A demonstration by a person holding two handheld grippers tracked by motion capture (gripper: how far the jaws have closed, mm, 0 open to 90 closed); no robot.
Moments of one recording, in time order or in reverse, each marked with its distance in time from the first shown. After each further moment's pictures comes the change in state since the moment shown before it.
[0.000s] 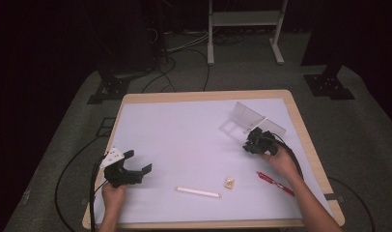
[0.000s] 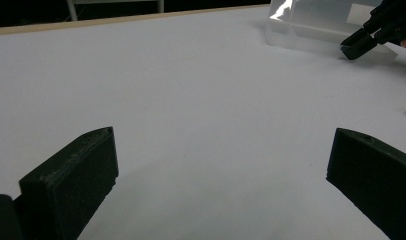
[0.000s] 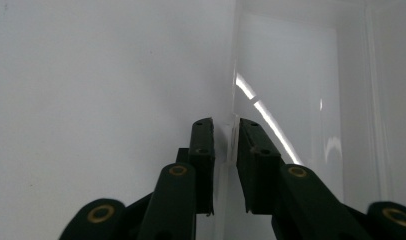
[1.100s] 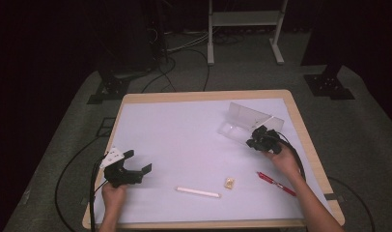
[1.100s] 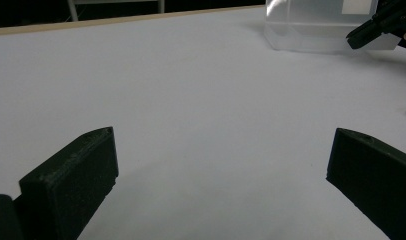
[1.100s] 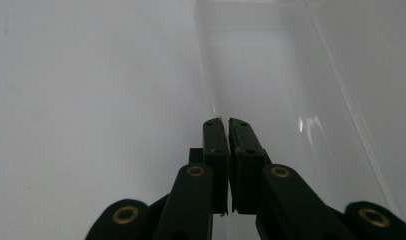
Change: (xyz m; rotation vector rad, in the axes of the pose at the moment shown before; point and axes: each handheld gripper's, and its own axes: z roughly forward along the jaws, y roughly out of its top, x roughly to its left) left arm 0.000 0.000 0.000 -0.002 0.002 -0.001; right arm -0.006 -0.004 -0.013 -0.062 -0.032 0.036
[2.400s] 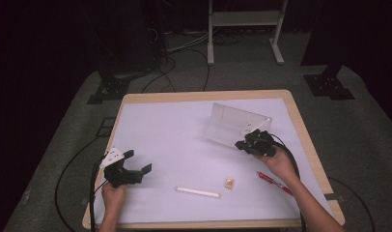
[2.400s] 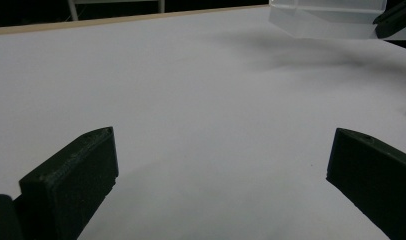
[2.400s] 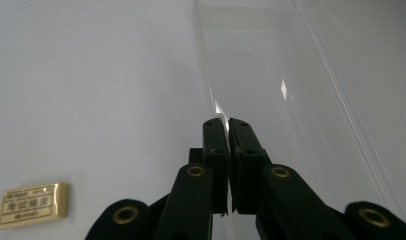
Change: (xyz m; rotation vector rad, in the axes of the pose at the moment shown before) left arm 0.000 0.000 0.000 -0.001 0.000 -0.002; right arm 0.040 0.022 -0.027 -0.108 0.094 -0.108
